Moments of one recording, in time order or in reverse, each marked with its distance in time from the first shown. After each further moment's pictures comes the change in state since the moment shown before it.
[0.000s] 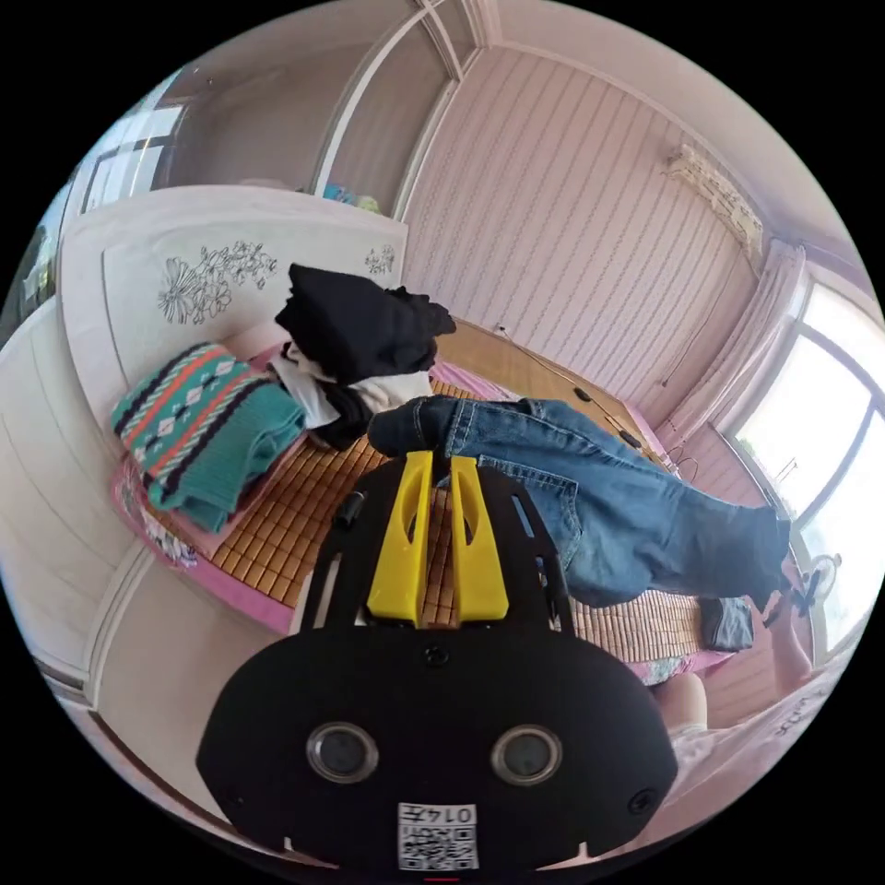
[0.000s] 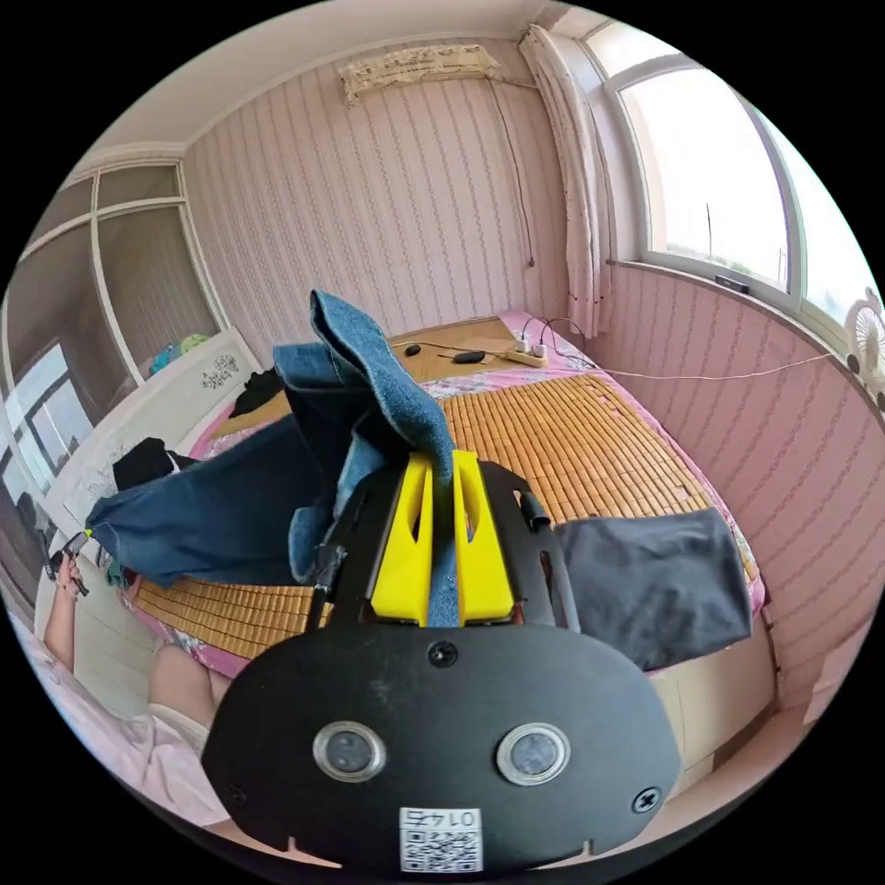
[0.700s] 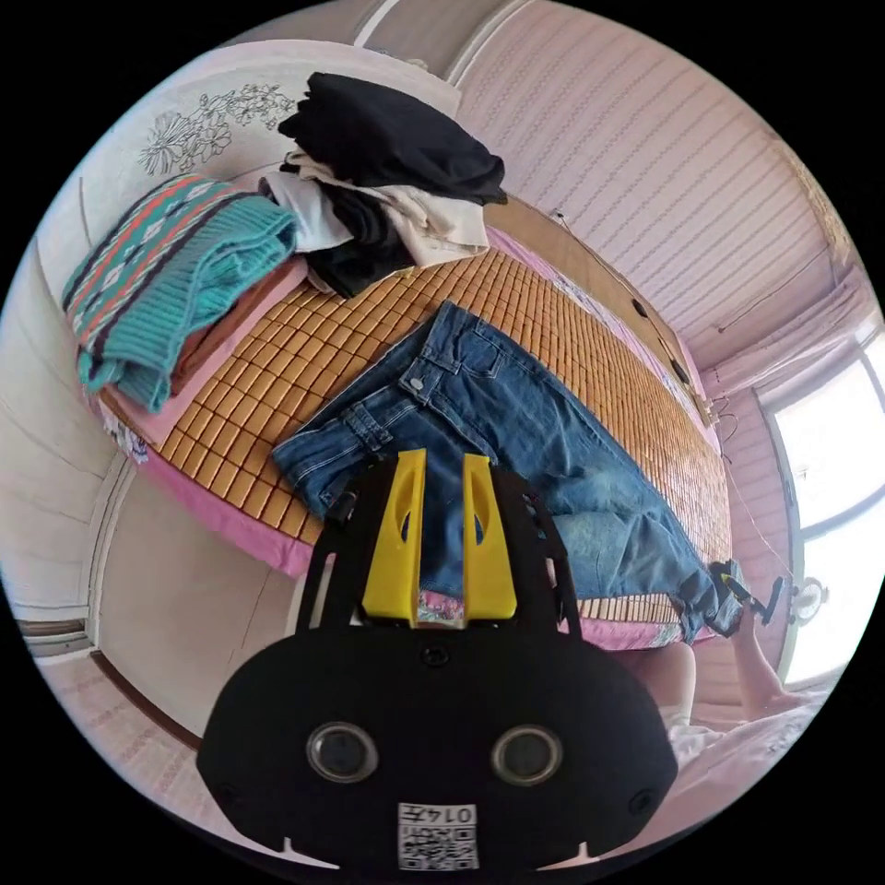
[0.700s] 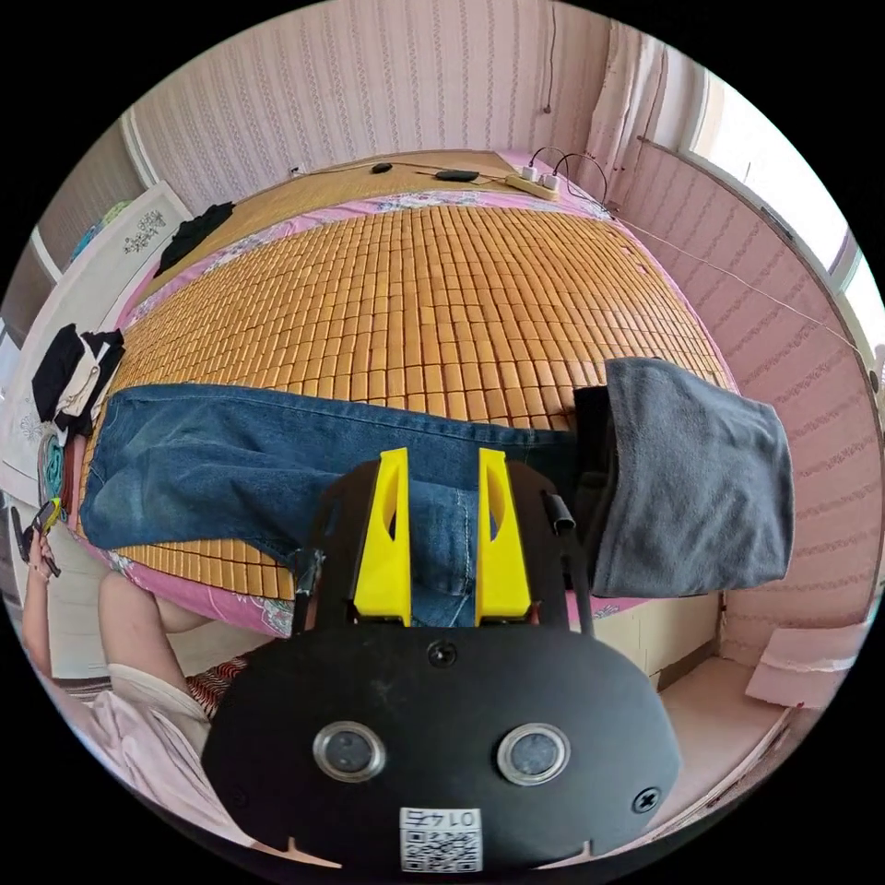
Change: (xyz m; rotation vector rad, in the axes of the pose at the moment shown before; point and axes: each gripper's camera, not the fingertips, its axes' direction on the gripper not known) left arm 0.052 -0.008 0.161 -0.321 -0.077 0.040; right arm -0.047 0.028 0.152 -0.503 0.122 -0.077
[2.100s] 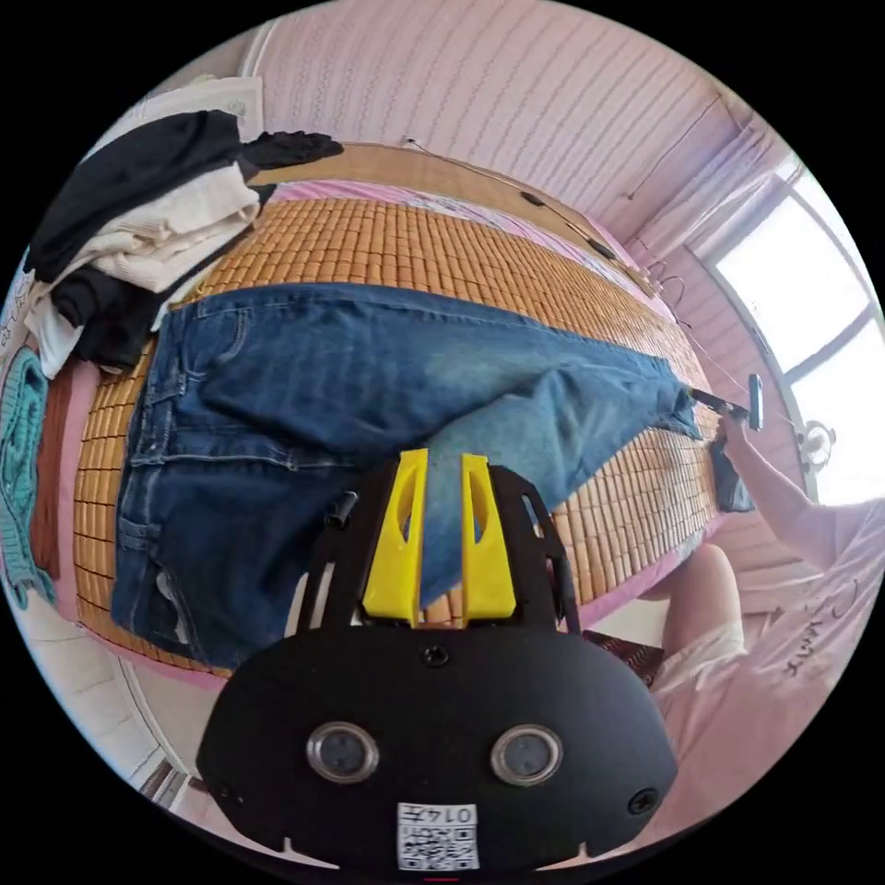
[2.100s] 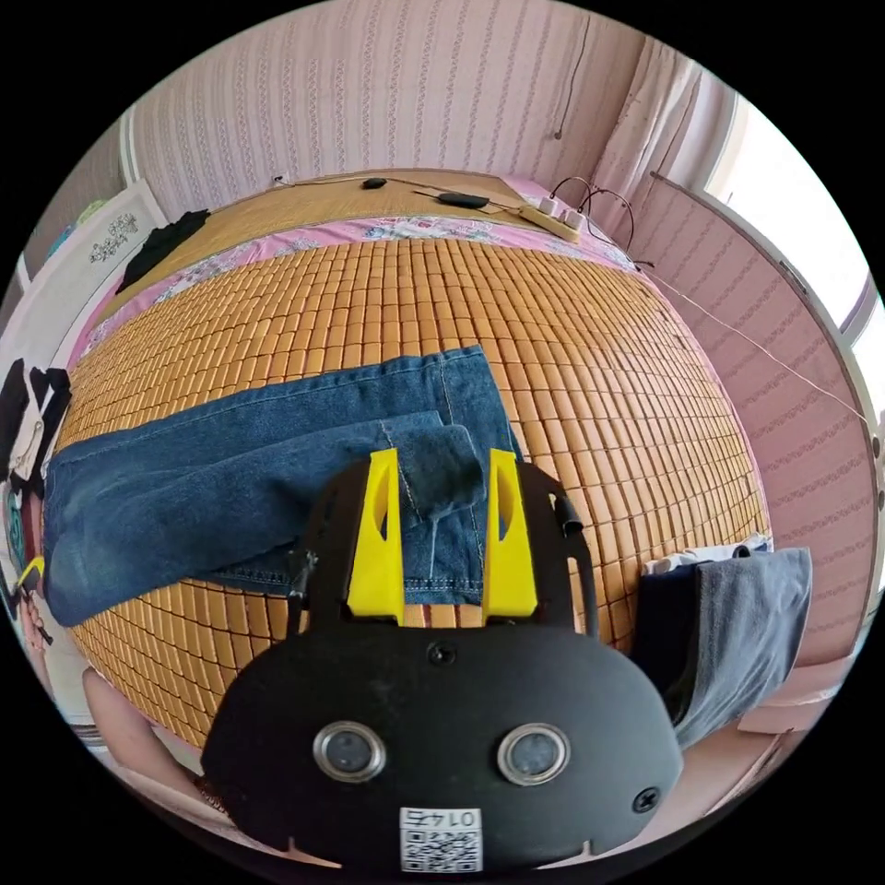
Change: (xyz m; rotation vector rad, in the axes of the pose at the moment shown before) left arm 0.190 -0.005 0.148 -0.193 0.210 0.374; right arm -0.030 -0.139 0.084 0.069 0.052 0.028
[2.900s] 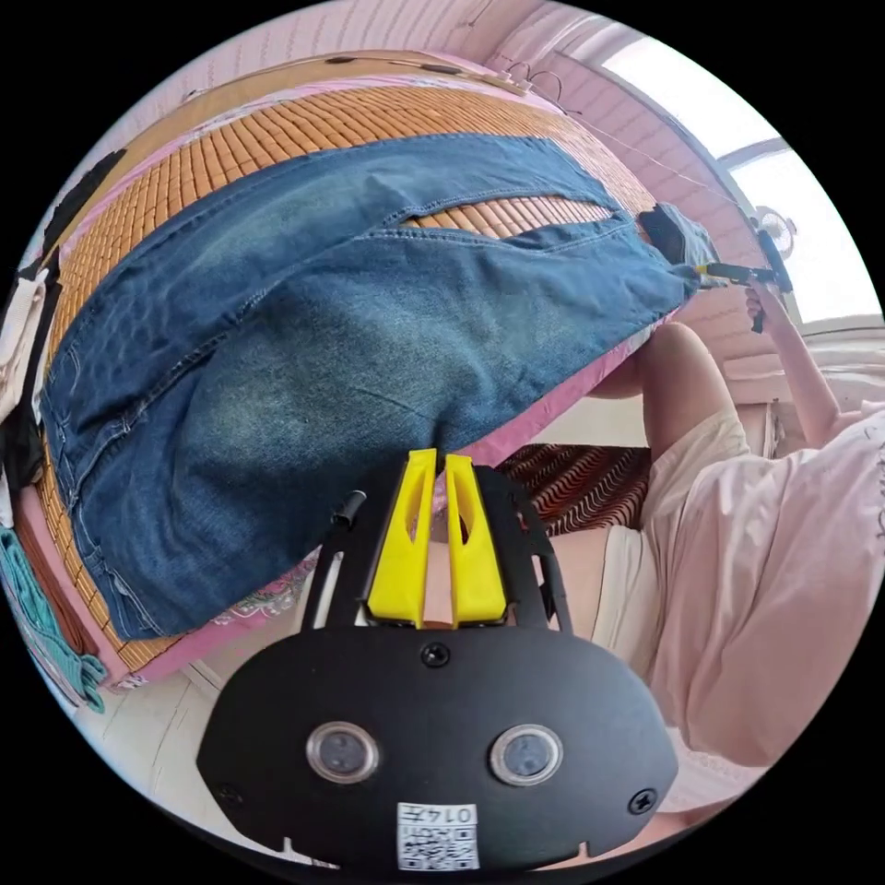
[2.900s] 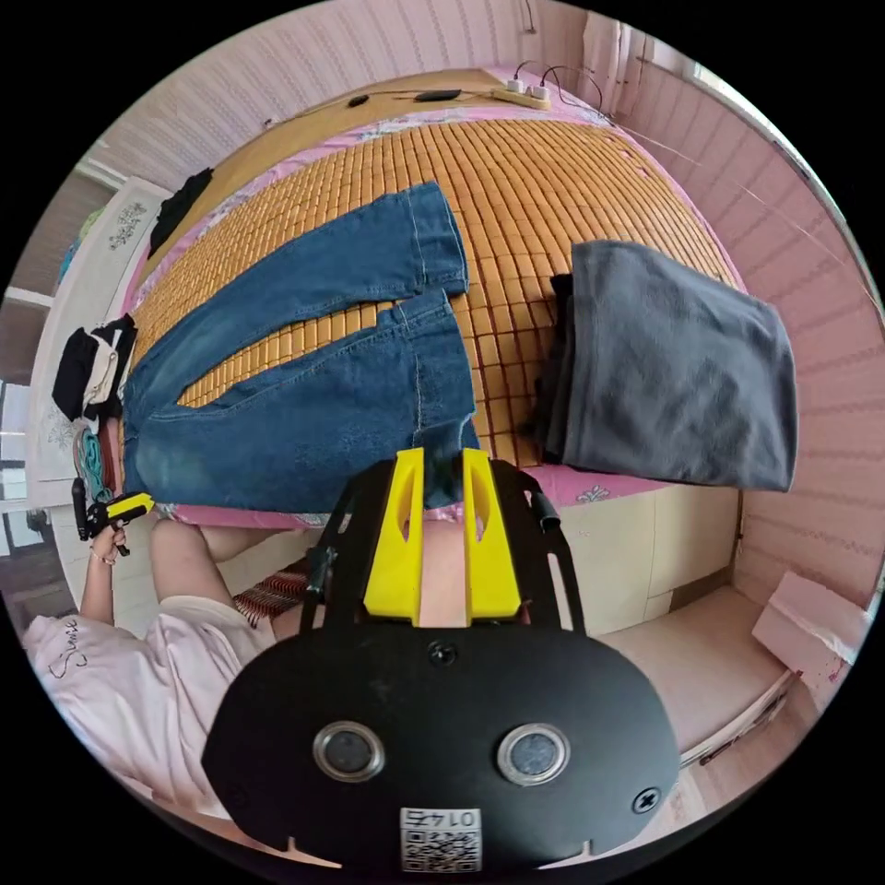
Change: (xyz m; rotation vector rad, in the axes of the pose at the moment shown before) left arm 0.074 0.050 0.044 -0.473 -0.027 0.354; right arm 0.120 0.180 -0.092 -0.380 -0.178 0.057
